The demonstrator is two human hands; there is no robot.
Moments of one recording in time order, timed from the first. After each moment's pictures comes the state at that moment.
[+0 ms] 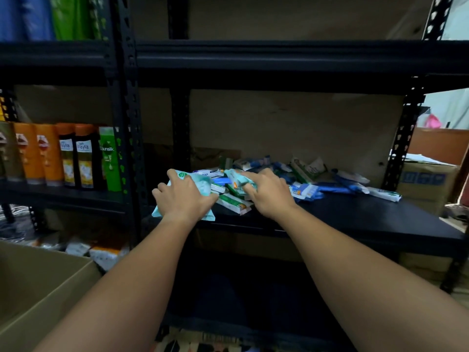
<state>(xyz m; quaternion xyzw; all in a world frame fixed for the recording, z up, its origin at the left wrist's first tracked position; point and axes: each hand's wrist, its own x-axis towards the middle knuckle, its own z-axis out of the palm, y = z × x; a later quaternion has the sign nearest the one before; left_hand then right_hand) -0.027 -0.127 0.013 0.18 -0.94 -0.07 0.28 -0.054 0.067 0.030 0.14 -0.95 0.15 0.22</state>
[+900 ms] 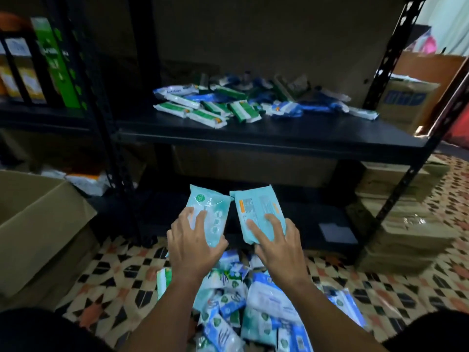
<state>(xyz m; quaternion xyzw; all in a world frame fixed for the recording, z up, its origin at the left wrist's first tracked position) 0.097 -0.054 -0.262 0.02 -0.94 -0.16 0.31 0.108 0.164 -0.257 0.14 -0.94 0.02 0.30</state>
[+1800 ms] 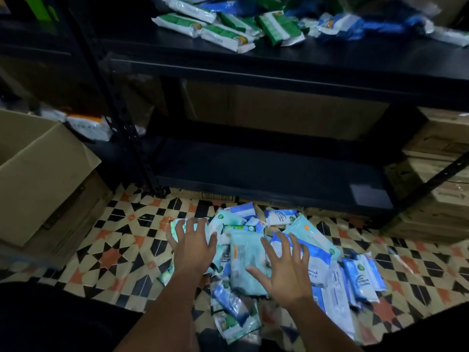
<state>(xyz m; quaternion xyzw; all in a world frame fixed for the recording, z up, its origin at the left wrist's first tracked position) 0.110 -0.091 -0.392 0.10 -0.98 -0.16 0.03 0.150 0.144 -0.393 0.07 -1.00 0.05 0.05</state>
